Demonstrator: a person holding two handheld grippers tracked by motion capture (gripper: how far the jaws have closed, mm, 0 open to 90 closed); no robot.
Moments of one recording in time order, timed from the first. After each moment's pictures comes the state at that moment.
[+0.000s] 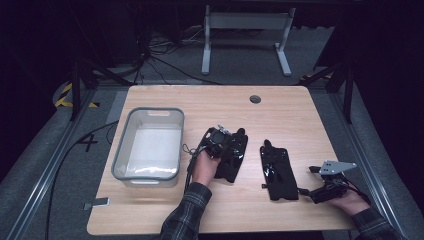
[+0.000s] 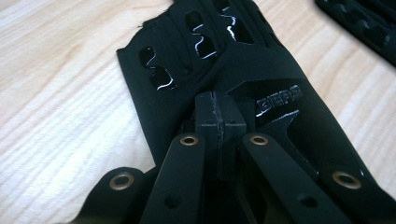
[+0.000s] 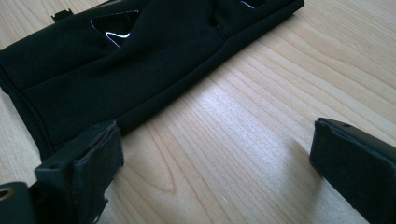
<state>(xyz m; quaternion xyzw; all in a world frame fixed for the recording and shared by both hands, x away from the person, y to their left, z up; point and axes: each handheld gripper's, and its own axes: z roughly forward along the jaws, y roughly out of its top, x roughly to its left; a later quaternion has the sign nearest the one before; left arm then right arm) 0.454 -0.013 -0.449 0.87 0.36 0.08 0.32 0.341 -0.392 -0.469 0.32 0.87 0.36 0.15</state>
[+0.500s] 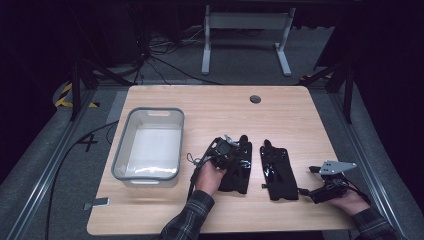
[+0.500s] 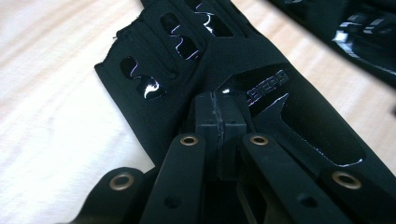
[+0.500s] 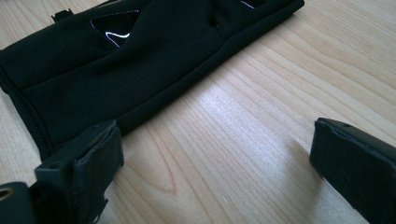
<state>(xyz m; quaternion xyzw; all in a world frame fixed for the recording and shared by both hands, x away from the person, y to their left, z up) 0.418 -0.028 -0.450 0.88 0.34 0.06 0.33 0.341 -0.392 -0.468 0.32 0.87 0.36 0.15</state>
